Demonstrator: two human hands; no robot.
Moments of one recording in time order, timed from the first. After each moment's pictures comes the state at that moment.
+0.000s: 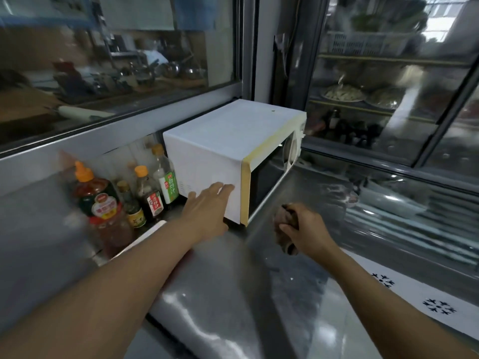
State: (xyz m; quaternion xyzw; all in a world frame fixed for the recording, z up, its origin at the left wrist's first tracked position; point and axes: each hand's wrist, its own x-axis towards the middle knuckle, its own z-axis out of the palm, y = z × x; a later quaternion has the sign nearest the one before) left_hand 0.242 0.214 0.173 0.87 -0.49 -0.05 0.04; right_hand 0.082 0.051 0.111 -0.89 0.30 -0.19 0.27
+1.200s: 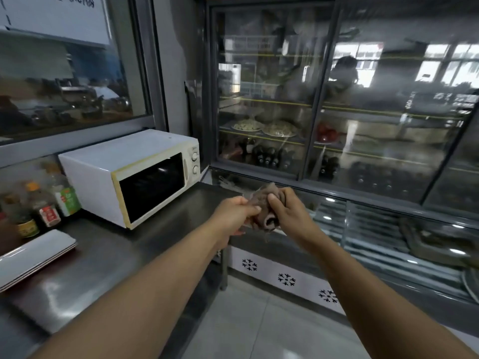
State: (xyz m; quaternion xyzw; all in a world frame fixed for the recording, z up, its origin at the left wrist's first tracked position) left_hand -0.167 0.031 0.235 0.68 -0.33 -0.37 0.54; right_hand -0.278 -0.065 0.225 -0.79 0.29 -0.33 0.43
